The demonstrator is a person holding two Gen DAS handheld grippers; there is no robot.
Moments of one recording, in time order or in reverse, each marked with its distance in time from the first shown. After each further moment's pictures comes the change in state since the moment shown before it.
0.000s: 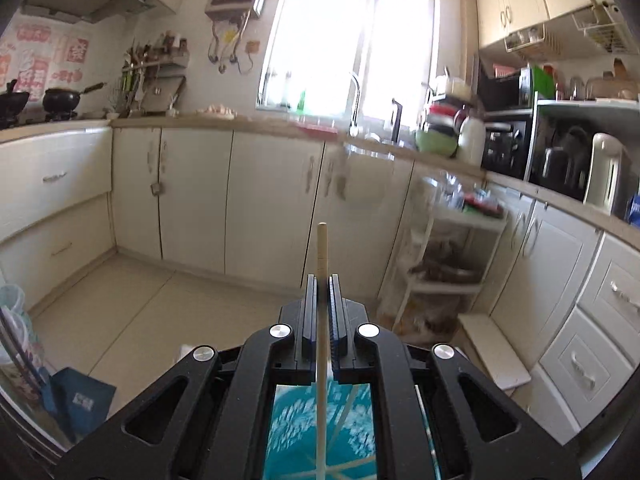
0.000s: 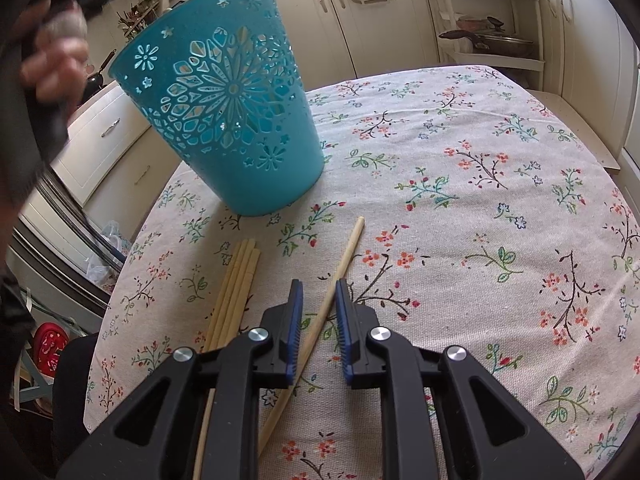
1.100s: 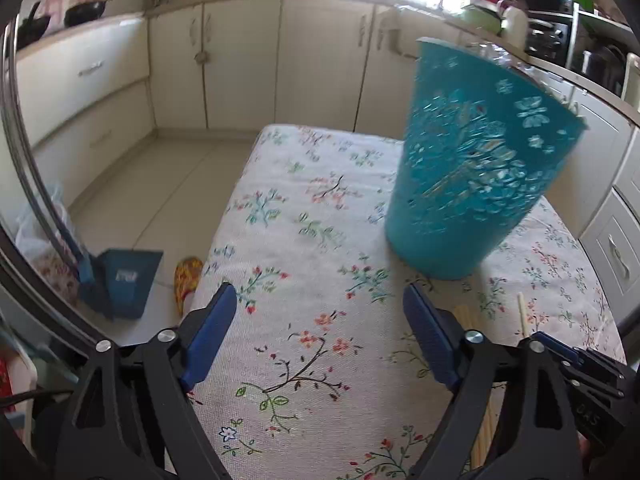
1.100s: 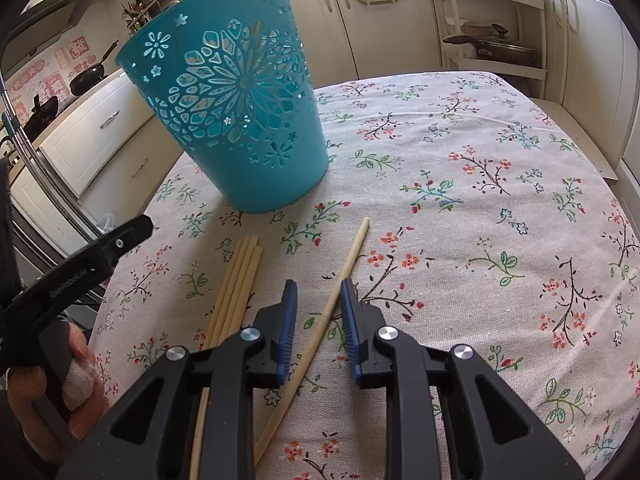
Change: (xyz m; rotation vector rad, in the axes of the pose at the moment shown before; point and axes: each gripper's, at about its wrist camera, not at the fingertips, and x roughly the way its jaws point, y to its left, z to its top) left arm -0.056 0.100 -0.185 -0.021 0.432 0.131; right arm 0.001 0.006 -0.001 -0.039 0.003 -0.017
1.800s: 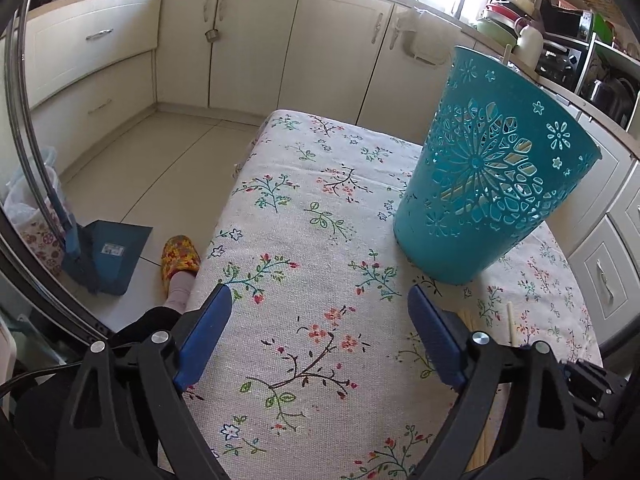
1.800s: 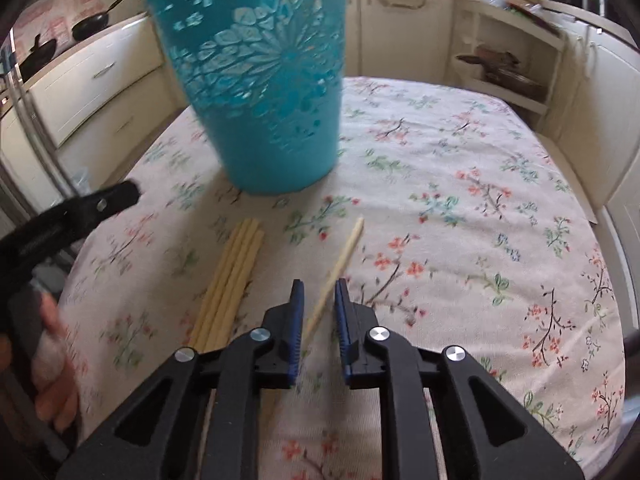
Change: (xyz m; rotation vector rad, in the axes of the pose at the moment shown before) left arm 0.006 0.015 0.000 -0.090 0.016 -0.057; right arm 0.002 0.024 0.002 -0.175 0.066 -0.139
